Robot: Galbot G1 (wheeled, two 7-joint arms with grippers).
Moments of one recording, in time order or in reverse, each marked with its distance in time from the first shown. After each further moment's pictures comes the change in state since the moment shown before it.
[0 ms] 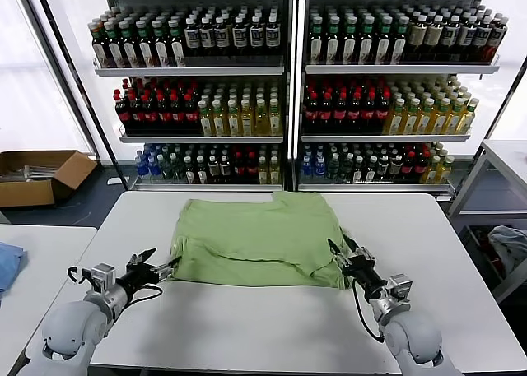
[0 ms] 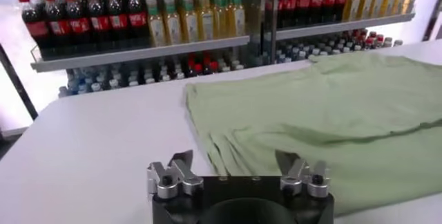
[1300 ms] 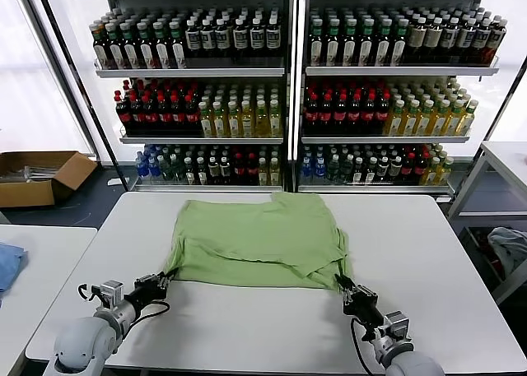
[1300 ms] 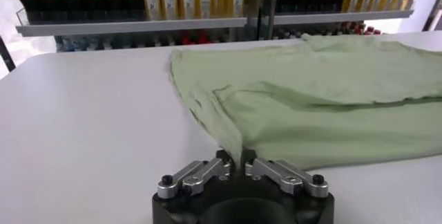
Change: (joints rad) left arm 0.034 -0.034 0.008 0.046 -0.007 -0.008 0.012; right arm -0.153 -0.008 -0.016 0.037 -0.099 -0.027 0.001
